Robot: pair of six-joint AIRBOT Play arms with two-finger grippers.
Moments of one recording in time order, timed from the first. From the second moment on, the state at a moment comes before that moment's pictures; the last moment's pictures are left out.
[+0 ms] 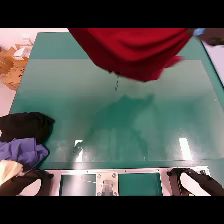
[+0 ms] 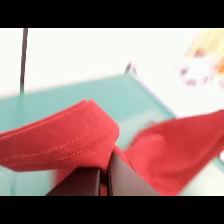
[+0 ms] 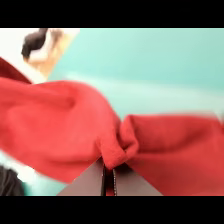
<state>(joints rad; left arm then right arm) -0.07 -1.06 1.88 0.84 -1.07 -1.34 -0.19 -0.95 1.55 -0.72 1.21 1.27</state>
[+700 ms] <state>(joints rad) -0.07 -1.27 1.90 1.04 -1.15 -1.34 -0.13 -0.74 1.07 -0.76 1.09 1.23</state>
